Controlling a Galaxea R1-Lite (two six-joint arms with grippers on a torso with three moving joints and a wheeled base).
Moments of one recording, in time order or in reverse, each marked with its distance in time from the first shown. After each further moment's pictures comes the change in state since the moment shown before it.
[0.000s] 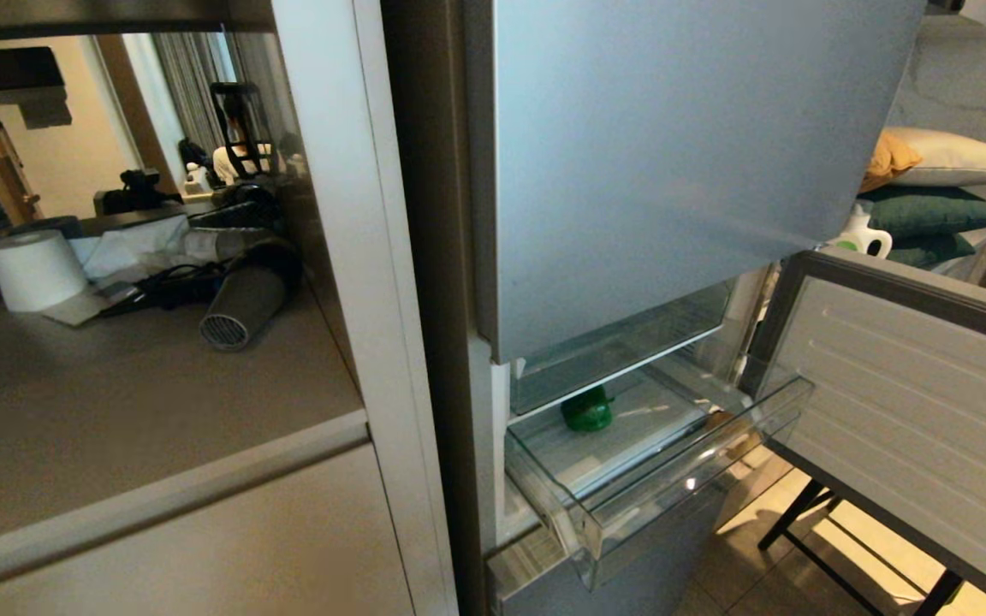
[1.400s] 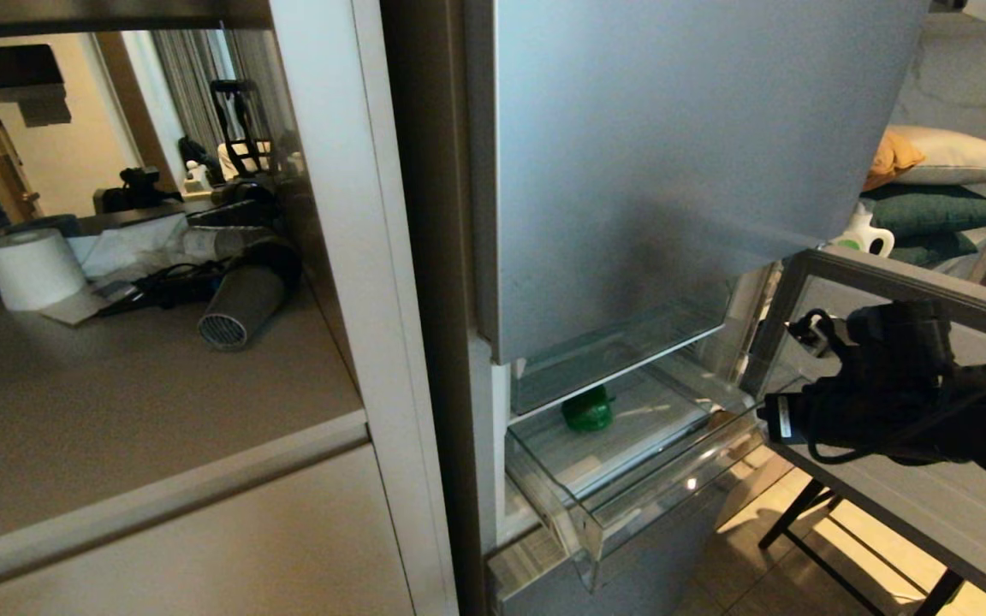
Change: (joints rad) left arm 0.000 0.000 0.000 0.000 0.000 0.000; right arm 0.064 1.654 -0.844 -0.315 0.007 0.103
